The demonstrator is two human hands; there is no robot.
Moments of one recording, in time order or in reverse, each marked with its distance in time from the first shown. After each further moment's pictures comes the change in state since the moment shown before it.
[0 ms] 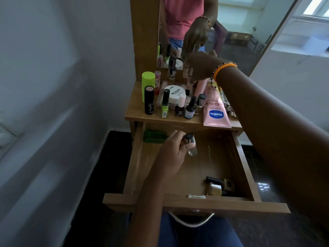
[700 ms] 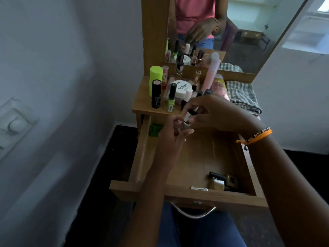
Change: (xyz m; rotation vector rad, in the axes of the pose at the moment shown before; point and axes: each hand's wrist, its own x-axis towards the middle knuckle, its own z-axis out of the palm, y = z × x) left_hand -0.005 0.006 -0.010 -0.350 0.267 -0.062; right_hand -0.127 -0.026 0.033 0.433 -0.099 -0.285
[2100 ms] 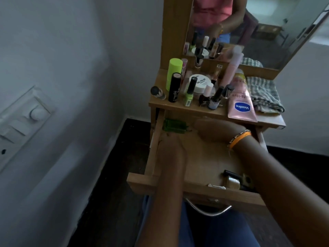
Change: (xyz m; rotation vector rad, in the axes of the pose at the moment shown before) left_hand -0.008 -0.017 -0.014 0.751 -0.076 -0.503; right_hand 0.027 -0.010 0.063 -0.265 -0.435 0.174
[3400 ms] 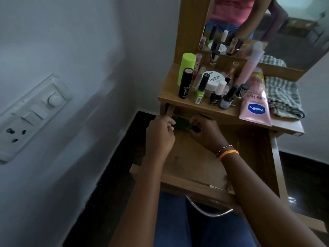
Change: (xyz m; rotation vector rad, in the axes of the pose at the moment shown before) left_hand 0.012 -0.025 -0.034 -0.259 0.226 0.146; right_hand 0.053 0.017 0.072 0.538 0.577 -0.067
